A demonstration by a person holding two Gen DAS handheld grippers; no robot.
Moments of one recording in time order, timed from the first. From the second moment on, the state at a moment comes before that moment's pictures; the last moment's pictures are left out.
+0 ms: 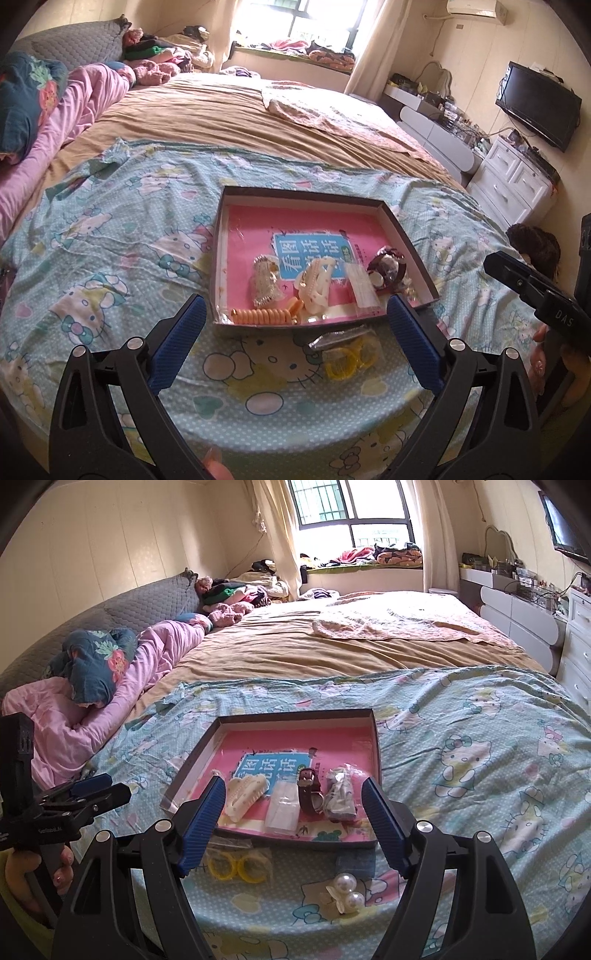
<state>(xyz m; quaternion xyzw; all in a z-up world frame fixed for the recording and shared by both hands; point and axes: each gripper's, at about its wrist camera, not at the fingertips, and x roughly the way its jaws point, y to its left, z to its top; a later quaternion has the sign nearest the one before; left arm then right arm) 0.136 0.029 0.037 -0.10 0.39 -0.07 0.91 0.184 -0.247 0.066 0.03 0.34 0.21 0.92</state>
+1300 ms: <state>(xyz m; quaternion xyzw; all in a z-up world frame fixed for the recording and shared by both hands) 0.154 -0.025 -0.051 -0.12 0.51 -0.10 0.85 0.189 -0.273 -0.044 0.01 0.46 0.21 0.87</state>
